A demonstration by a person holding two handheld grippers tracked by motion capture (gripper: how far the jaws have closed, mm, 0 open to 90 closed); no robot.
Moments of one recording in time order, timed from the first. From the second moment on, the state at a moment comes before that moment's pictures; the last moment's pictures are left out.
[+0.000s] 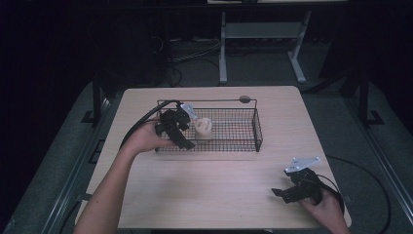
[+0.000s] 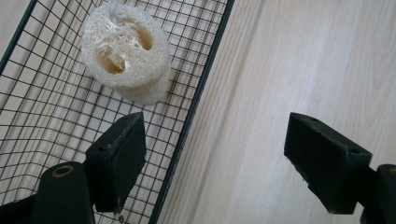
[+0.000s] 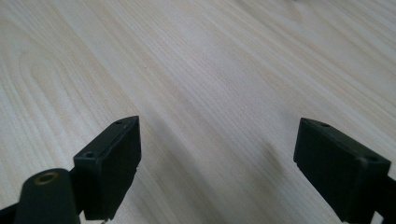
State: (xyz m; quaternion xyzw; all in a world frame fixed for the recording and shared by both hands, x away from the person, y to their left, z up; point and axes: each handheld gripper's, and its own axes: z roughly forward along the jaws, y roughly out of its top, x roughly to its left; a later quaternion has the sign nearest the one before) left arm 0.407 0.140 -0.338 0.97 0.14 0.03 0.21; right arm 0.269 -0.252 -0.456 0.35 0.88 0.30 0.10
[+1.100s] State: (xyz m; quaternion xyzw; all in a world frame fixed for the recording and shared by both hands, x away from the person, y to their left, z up) left arm 0.368 0.159 -0.354 0.96 0.15 0.04 0.23; right arm 0.270 -0.247 -0.457 0.35 0.88 0.30 0.10
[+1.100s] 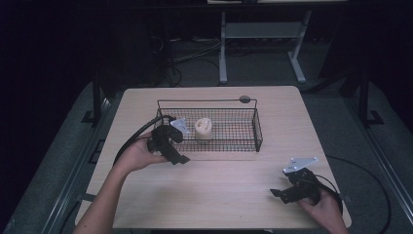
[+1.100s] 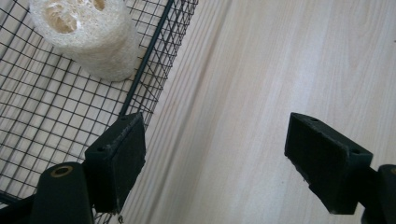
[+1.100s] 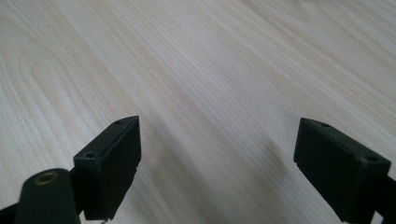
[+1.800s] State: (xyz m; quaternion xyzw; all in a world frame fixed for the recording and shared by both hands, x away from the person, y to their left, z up) left arm 0.336 0.172 -0.367 0.96 0.15 0.04 0.25; right arm 0.269 -0.244 -0.457 0.35 0.88 0.29 0.10
